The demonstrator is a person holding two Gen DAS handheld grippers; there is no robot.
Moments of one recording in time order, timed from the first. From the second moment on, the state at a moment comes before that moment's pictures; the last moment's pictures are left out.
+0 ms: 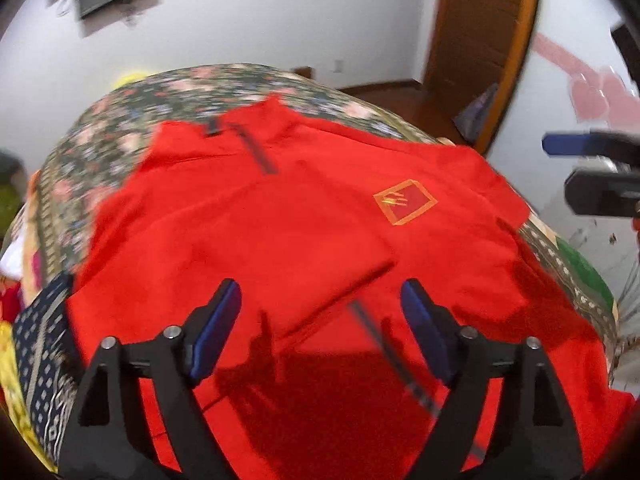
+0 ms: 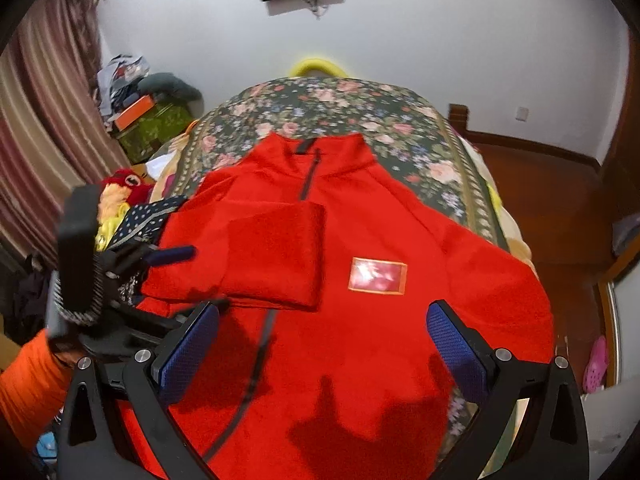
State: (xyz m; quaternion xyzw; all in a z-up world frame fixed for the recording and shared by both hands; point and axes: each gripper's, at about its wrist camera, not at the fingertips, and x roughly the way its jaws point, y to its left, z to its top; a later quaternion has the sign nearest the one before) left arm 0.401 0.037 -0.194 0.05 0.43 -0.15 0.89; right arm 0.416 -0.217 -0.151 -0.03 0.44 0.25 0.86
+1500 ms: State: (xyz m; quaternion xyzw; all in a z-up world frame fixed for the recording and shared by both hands) left arm 0.387 0.191 -0.298 -0.01 0.50 0.06 0.86; right arm 0.485 -0.182 -0.219 -0.02 0.44 0.19 0.88
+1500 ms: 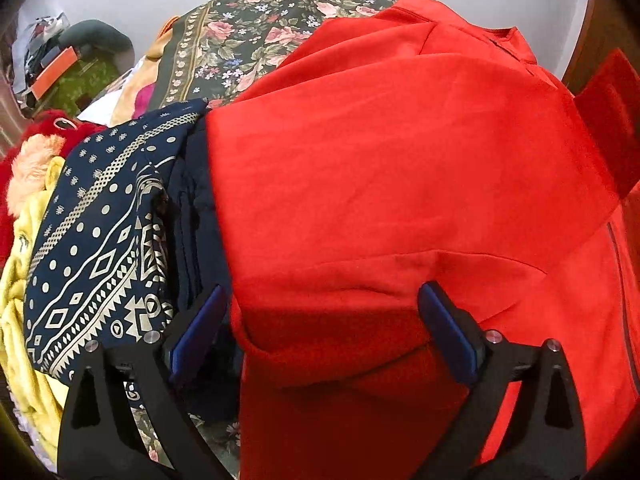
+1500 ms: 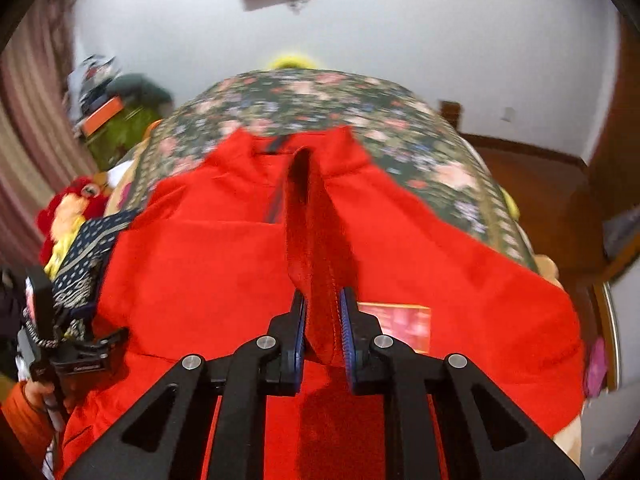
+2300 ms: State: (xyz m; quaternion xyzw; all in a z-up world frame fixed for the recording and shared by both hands) left arm 0.392 0.190 -0.301 0.00 0.51 0.09 0.86; right arm 0.500 -0.243 -0.283 -0.21 0.44 0.00 0.87
